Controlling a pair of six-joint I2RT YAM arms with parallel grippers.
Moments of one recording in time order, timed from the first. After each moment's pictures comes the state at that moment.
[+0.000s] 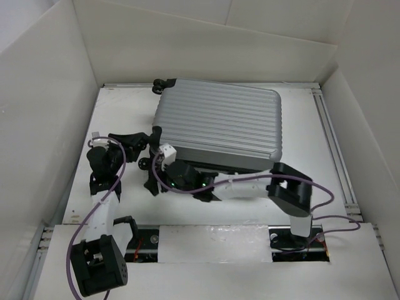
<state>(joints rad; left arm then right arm) 0.24 0.88 0.38 0.30 0.51 -1.31 1.23 1.95 1.31 0.31 0.19 0.52</state>
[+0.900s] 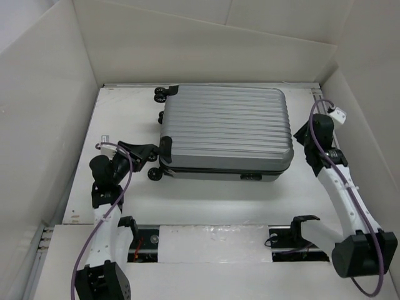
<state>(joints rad) 0.20 0.68 0.32 0.16 0.64 -1.15 0.11 0.97 0.92 -0.37 0.45 0.58</state>
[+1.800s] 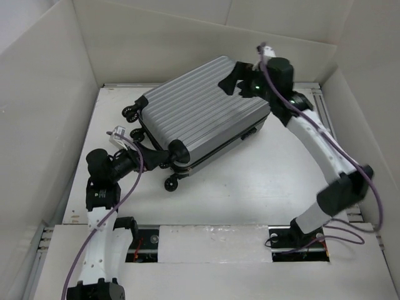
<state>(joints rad) 0.10 0.62 0.50 -0.13 0.86 -0.69 0.43 1.69 1.72 -0.29 -0.22 0.47</state>
